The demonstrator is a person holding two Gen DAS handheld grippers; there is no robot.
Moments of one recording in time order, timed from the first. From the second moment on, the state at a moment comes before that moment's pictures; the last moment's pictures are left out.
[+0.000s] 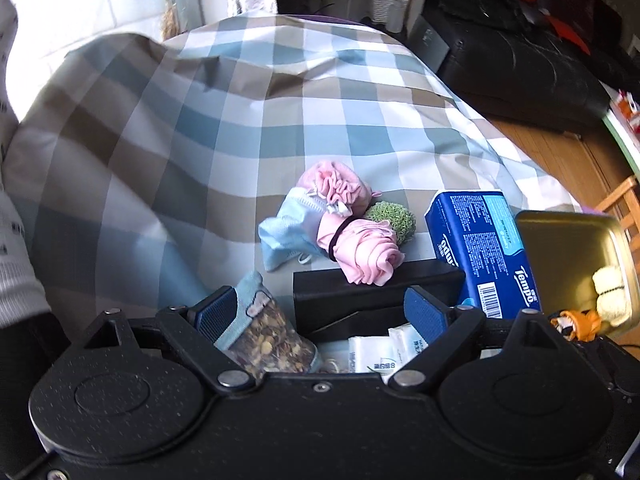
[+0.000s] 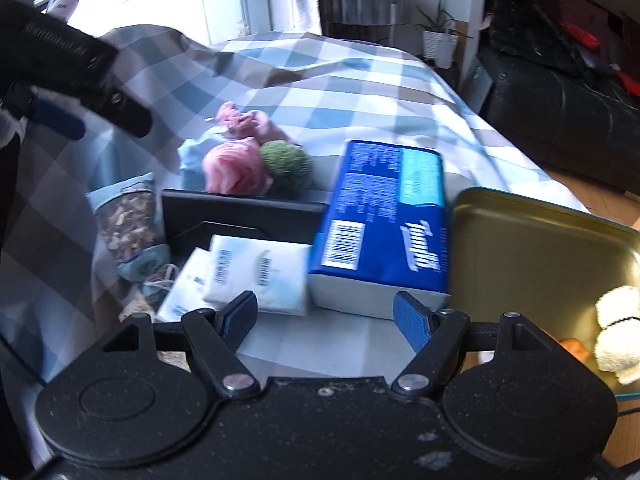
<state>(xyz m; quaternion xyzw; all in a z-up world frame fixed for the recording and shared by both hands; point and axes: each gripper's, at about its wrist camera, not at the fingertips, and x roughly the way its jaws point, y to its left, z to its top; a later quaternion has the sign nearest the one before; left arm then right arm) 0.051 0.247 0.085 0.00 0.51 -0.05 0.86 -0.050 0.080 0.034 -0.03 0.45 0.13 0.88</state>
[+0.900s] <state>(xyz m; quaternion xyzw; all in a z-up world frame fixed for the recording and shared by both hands) 0.055 0.279 0.064 -0.09 0.54 -0.05 0.83 -0.055 0.179 -0.018 -0.03 0.56 0.22 0.80</state>
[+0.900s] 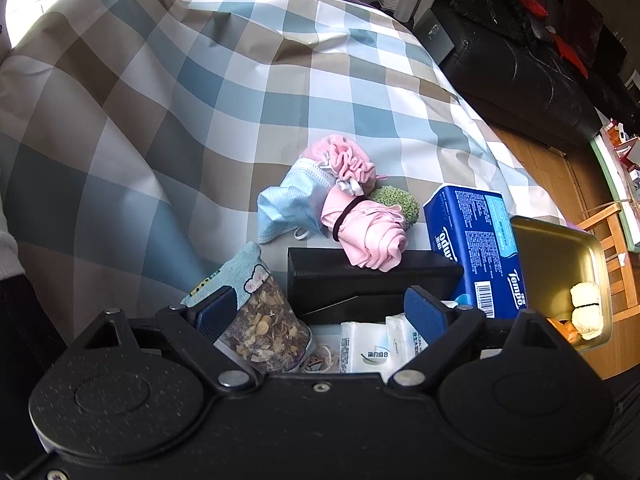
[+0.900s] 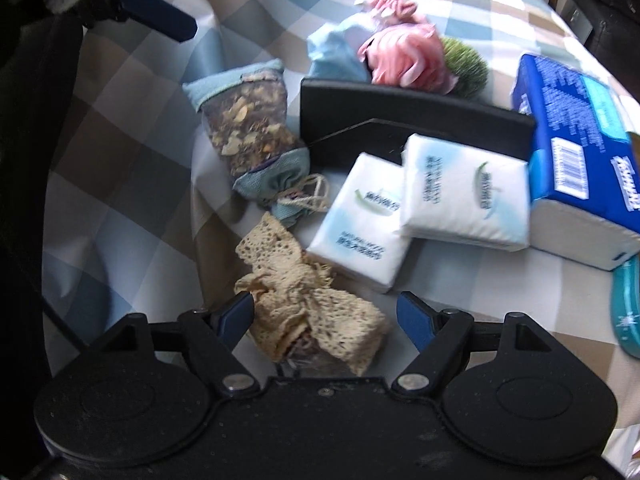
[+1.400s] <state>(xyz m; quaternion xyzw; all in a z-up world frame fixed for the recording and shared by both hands) 0.052 0.274 0.055 -0.07 0.55 -0.05 0.83 -0.073 0.166 -0.023 -0.10 0.54 0.24 0.80</state>
